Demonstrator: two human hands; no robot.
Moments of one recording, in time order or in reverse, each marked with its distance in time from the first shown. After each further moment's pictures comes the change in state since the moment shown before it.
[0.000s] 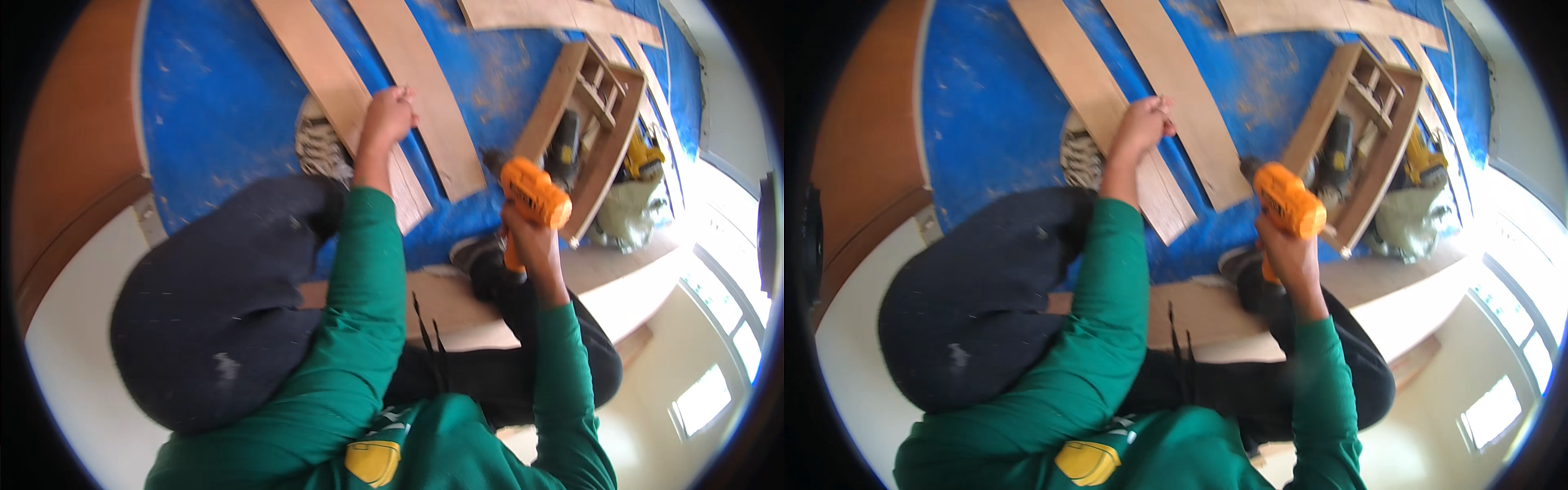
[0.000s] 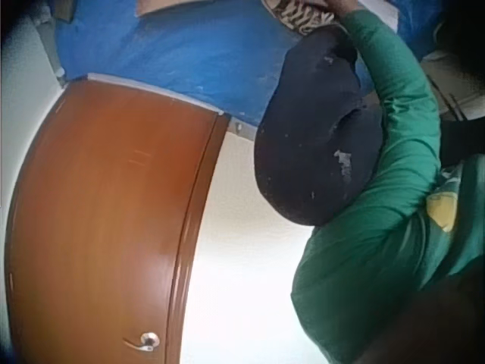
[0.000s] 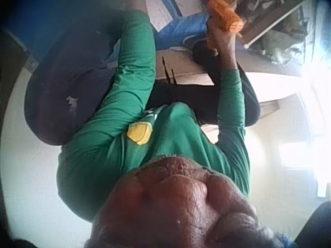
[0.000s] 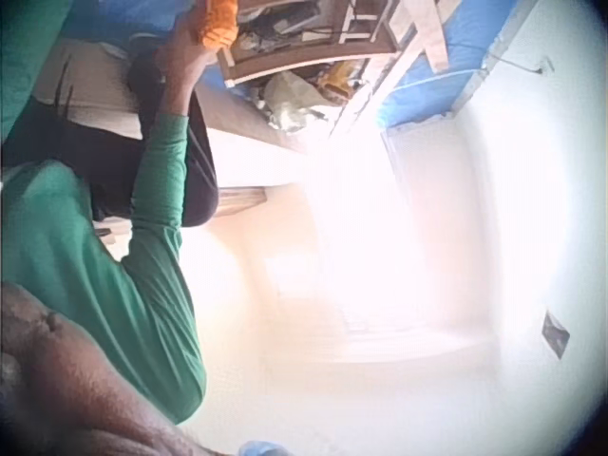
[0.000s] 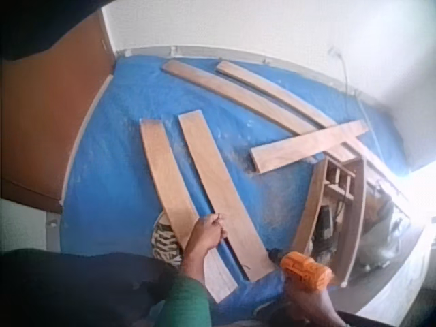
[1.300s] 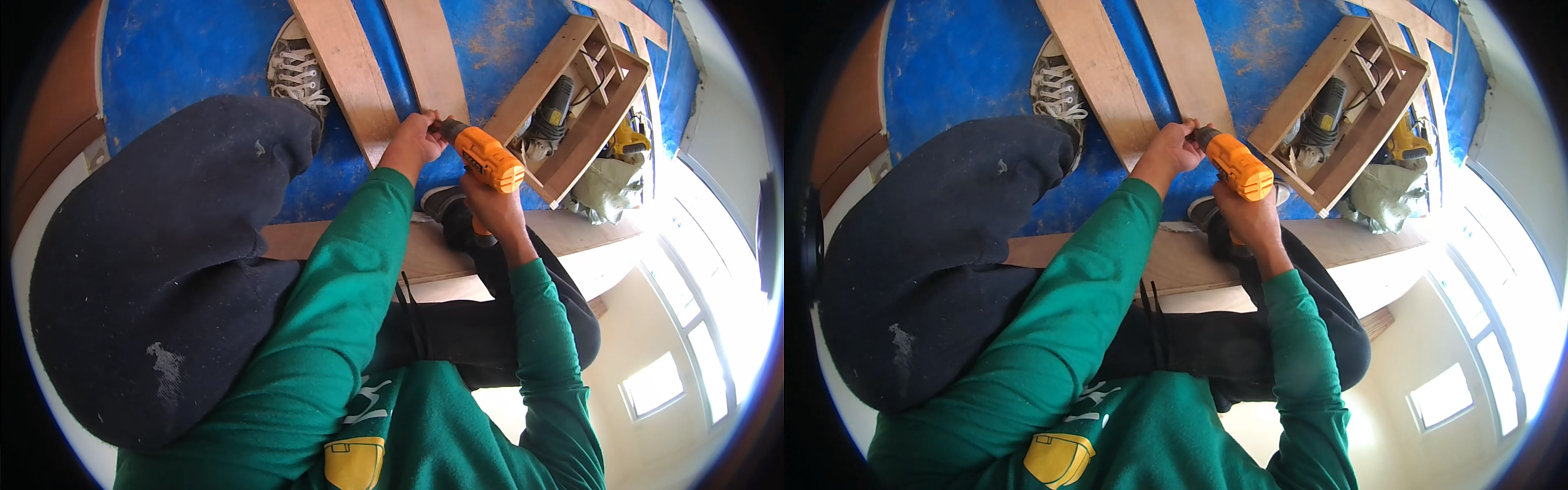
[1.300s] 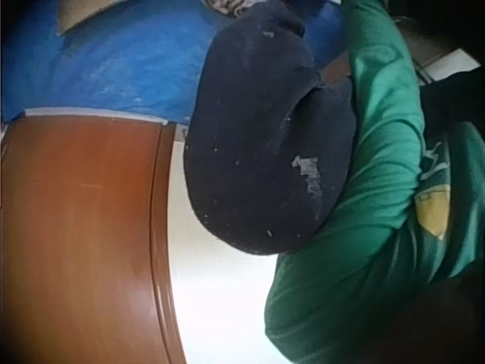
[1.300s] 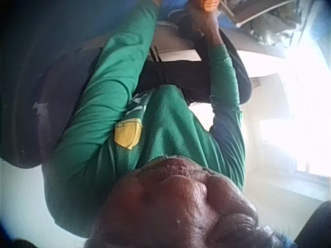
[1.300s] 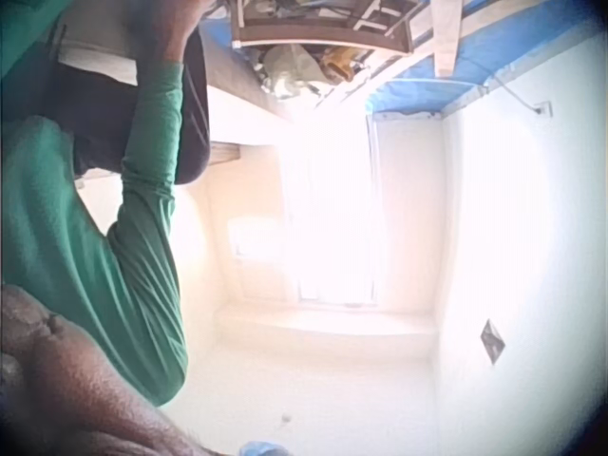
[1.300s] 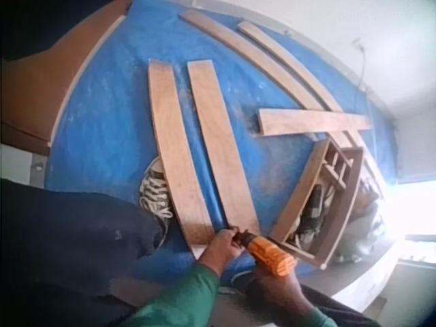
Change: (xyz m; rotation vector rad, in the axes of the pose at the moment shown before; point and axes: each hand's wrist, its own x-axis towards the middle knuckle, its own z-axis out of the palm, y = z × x) left_hand -0.080 -0.093 0.132 -1.380 0.150 -0.901; right_hand -0.006 0.030 0.021 -0.355 -0.151 -0.019
